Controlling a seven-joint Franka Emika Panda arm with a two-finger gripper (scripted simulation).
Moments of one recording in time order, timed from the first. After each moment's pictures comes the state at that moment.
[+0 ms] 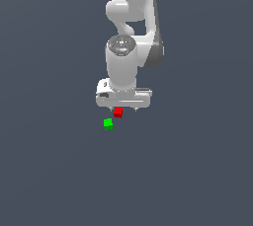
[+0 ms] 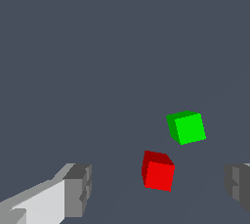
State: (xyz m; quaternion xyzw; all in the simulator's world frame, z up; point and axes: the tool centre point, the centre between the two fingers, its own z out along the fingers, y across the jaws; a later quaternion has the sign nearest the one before) arm 0.000 -0.012 0.162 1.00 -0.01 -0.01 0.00
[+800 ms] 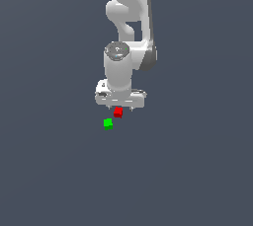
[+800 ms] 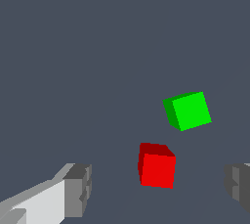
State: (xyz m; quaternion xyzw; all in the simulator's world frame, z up) arm -0.028 -0.026 0.129 1.00 -0.05 0.00 0.00
